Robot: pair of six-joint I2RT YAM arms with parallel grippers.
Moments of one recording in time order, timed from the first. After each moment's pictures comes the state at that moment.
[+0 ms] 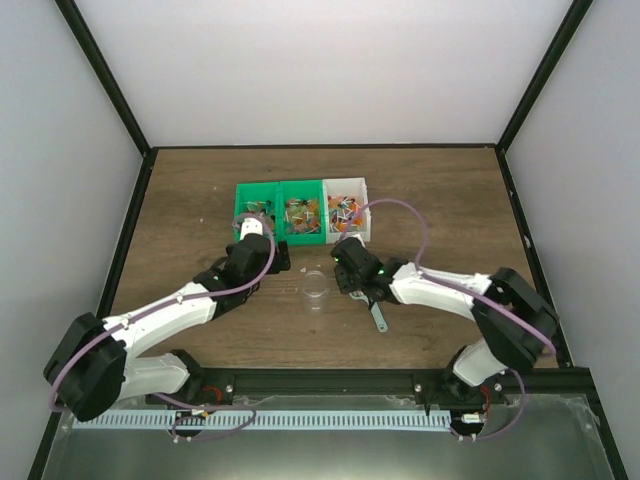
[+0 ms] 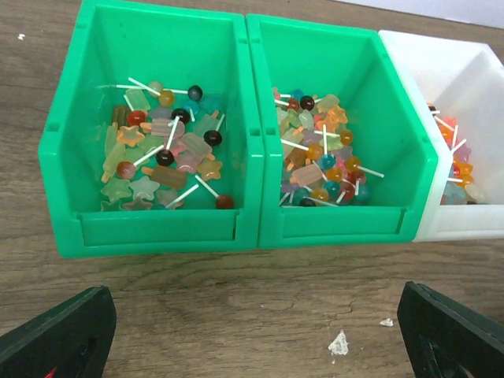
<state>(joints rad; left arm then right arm) -0.71 1.20 0.62 -0.06 -0.44 -0.55 0.86 1.56 0.84 -0.28 0.30 0.41</state>
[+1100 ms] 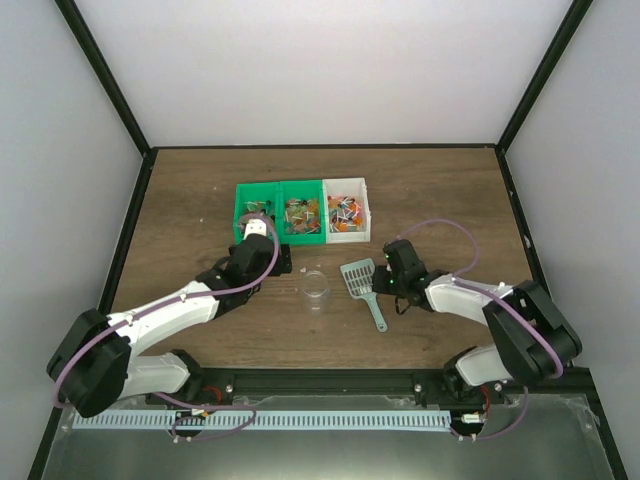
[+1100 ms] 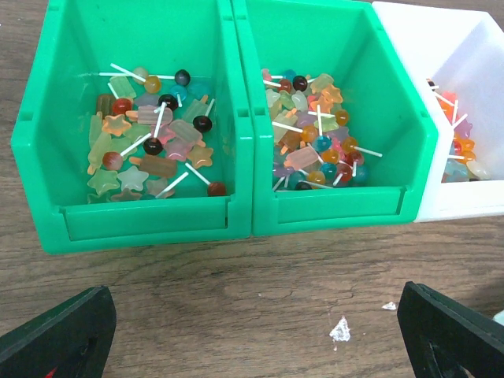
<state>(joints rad) -0.71 1.23 0.62 -0.05 -0.41 -0.52 0.53 1.39 0.51 -0.04 0.00 0.57</state>
